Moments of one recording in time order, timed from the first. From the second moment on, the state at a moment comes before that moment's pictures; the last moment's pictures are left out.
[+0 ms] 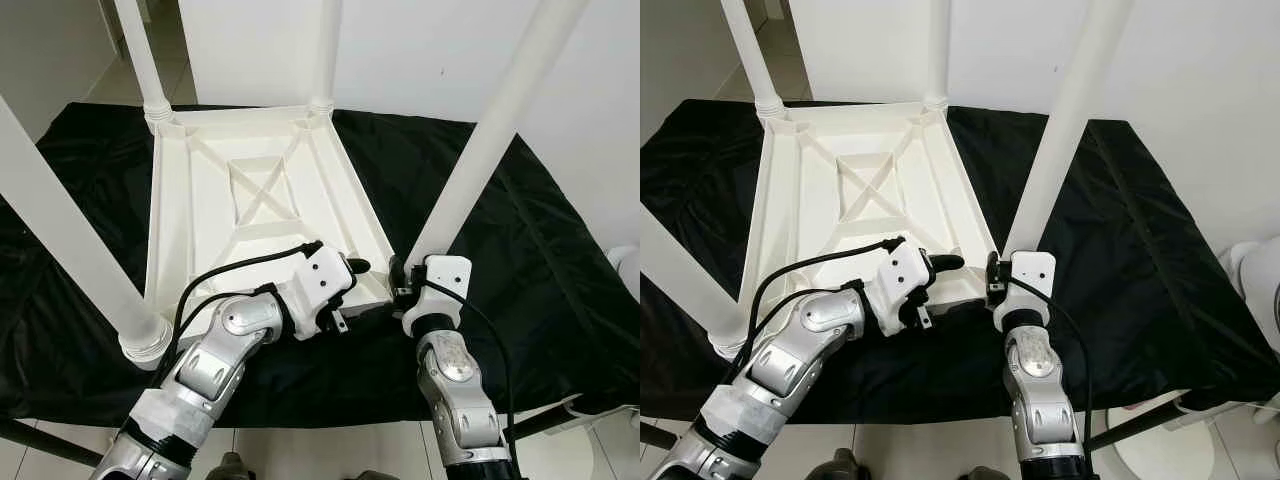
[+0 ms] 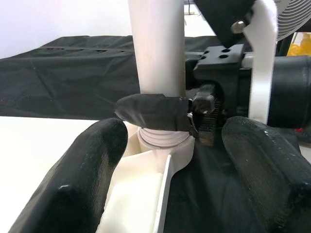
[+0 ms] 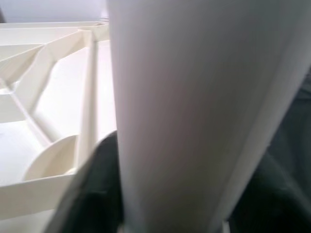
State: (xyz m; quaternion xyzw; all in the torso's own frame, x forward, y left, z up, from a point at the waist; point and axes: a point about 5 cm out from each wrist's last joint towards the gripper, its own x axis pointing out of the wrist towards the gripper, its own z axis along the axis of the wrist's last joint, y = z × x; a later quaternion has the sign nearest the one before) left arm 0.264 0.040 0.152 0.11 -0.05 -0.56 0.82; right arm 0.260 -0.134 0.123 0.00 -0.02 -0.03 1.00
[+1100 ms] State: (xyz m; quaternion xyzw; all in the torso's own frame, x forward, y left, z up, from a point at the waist) left arm 0.270 0.040 0.154 0.12 -0.06 -0.56 0.82; right arm 0.285 -0.176 0.138 -0.07 0.01 0.33 0.94
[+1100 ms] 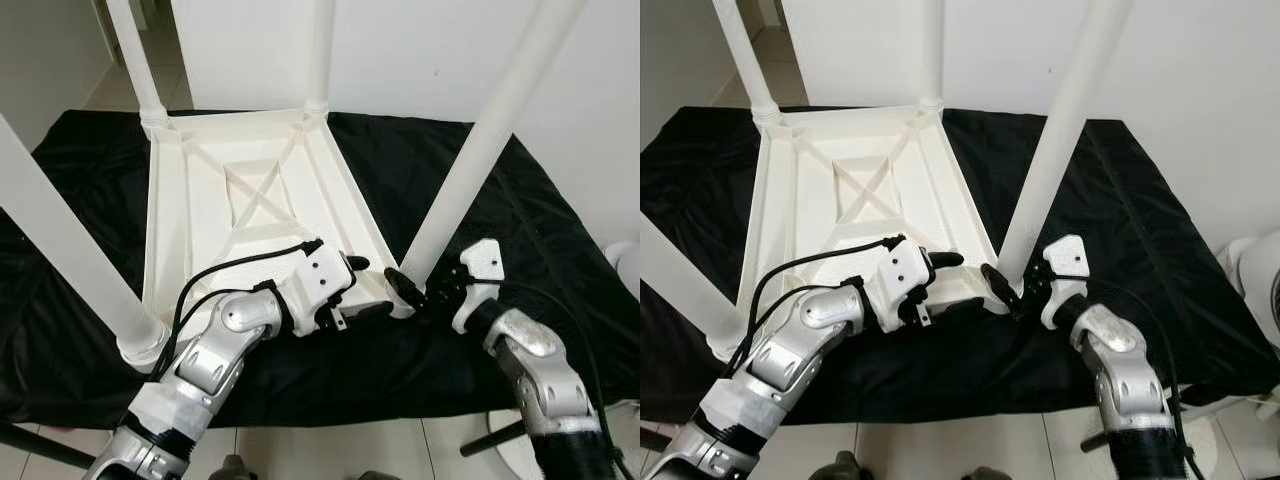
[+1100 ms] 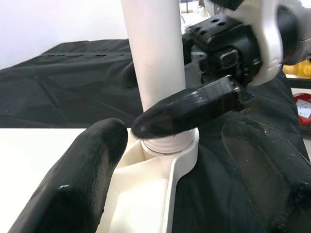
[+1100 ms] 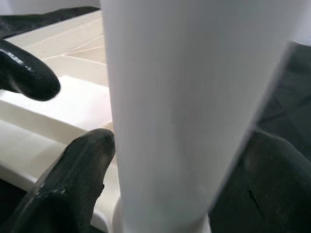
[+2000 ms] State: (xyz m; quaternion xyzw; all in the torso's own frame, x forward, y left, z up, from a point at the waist) left arm 0.269 0.037 0.156 0.12 -0.07 -0.56 0.82; right arm 0.301 -0.179 0.132 -0.05 0.02 0.32 0.94
